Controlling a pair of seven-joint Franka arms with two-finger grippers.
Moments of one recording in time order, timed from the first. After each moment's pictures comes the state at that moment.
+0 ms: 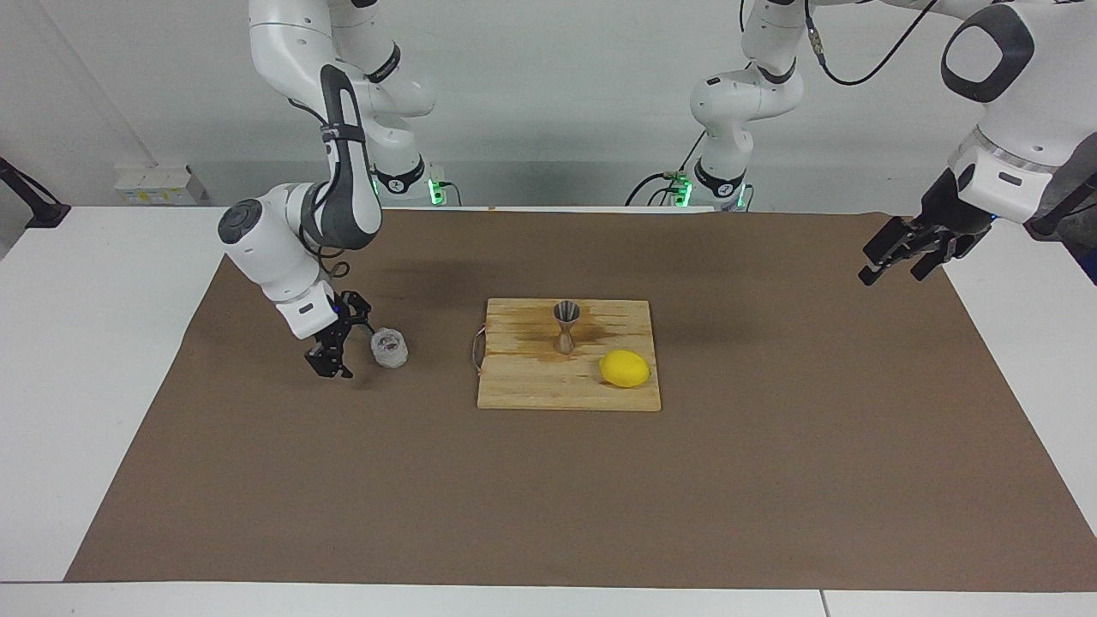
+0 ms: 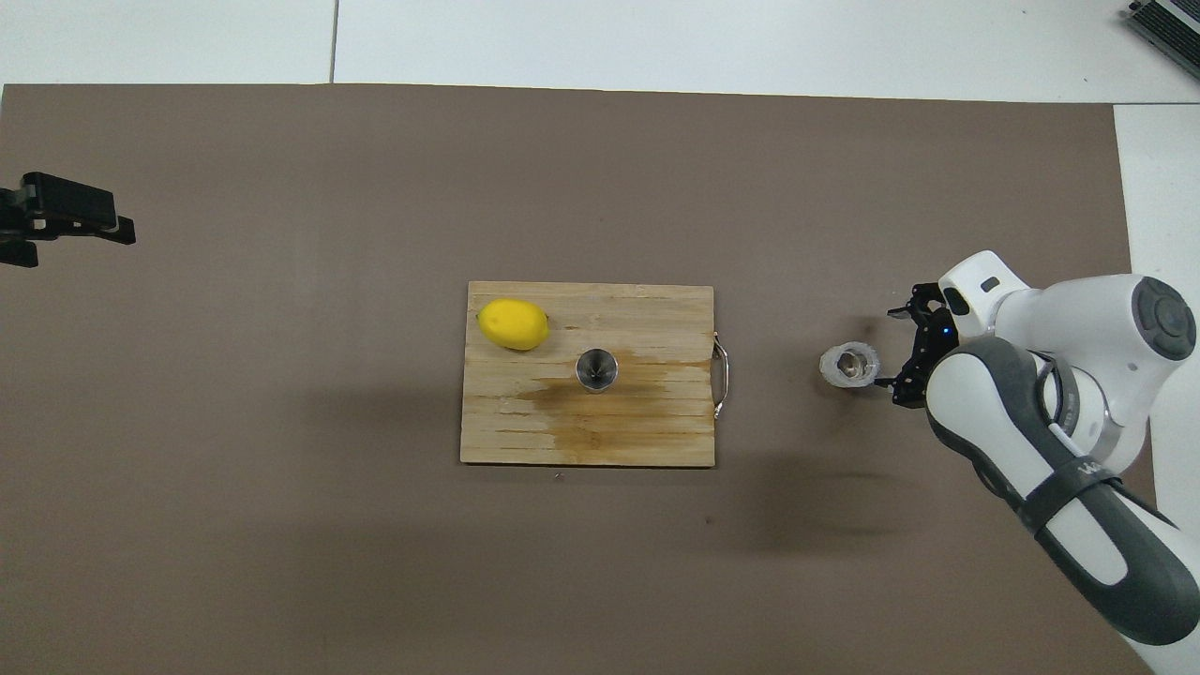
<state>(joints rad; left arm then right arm) 0.18 0.09 -0.18 -1.50 -0.07 1.67 -0.06 -0.09 0.17 0.06 -2.22 0.33 2.42 -1.60</state>
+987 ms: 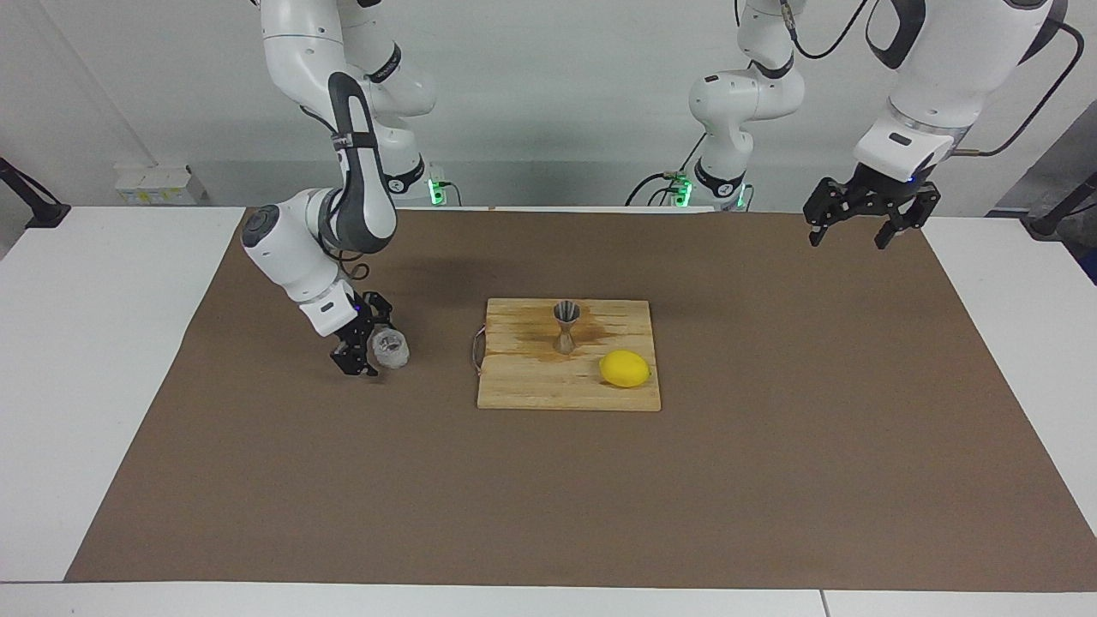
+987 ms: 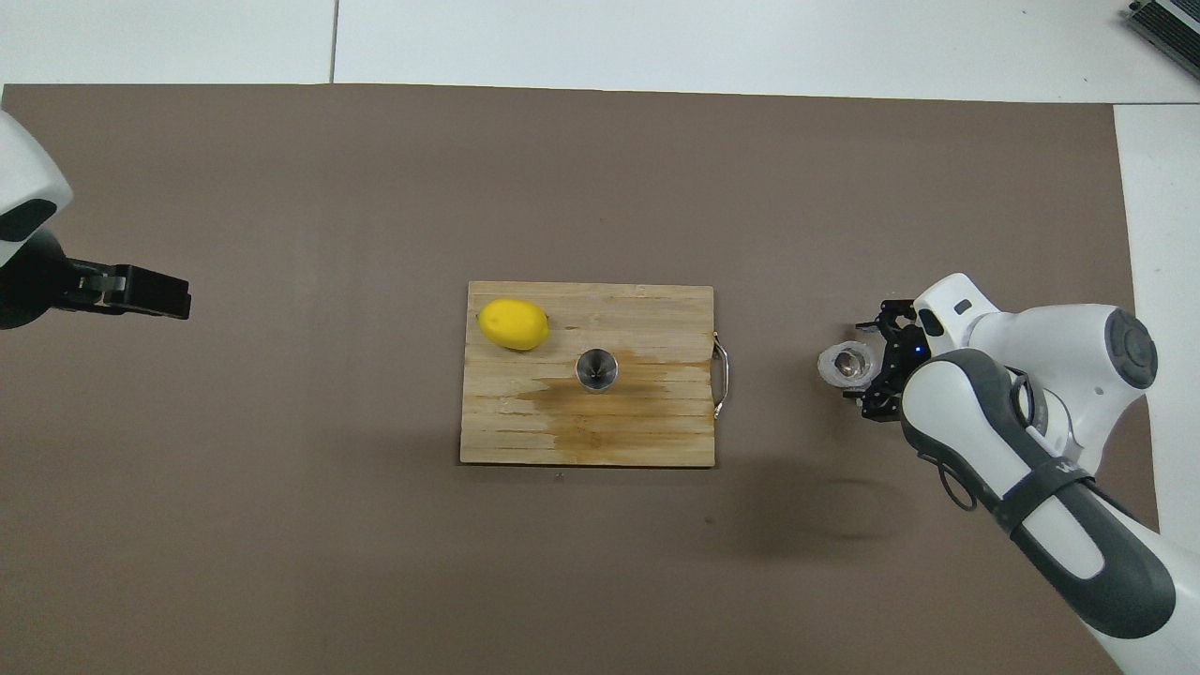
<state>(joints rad) 0.08 -0.07 -0.19 -1.64 0.00 1.62 0.02 -0.04 0.17 0.06 -2.28 0.49 2.47 -1.69</state>
